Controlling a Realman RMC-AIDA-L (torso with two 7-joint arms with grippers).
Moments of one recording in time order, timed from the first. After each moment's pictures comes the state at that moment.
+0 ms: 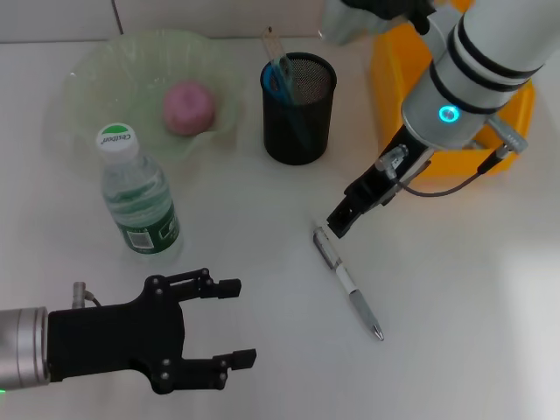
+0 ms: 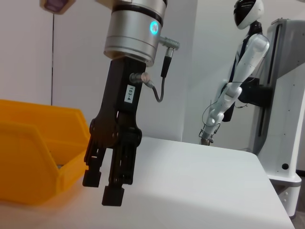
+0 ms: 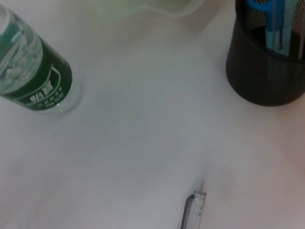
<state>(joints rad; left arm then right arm) -0.24 -2.07 1.12 0.64 1.70 1.68 -0.99 0.93 2.09 -1.51 -1.12 -2.57 -1.59 2.96</state>
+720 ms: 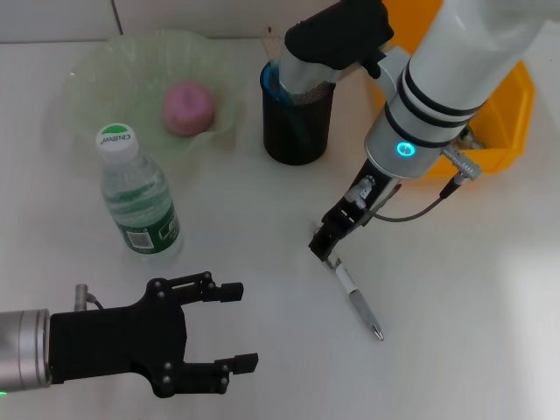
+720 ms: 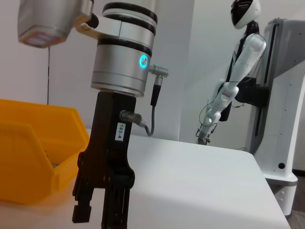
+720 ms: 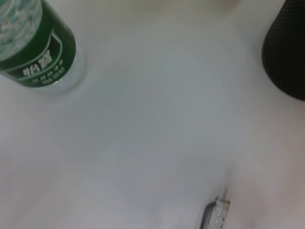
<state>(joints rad) -0.24 -2.07 1.13 0.64 1.70 1.68 -0.98 1.00 2.09 -1.68 -0.91 -2.48 -1.42 2.96</state>
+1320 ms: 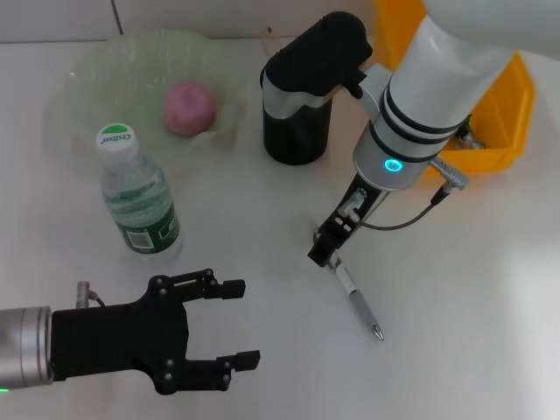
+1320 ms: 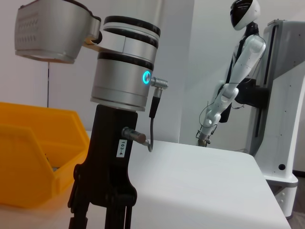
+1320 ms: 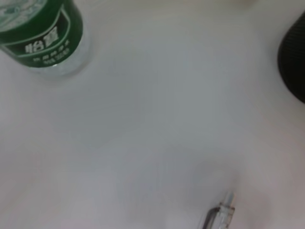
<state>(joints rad) -0.25 -2.07 1.13 0.64 1.70 1.68 -0.98 1.01 2.09 -1.80 -0.90 -2.47 -1.36 2.96</state>
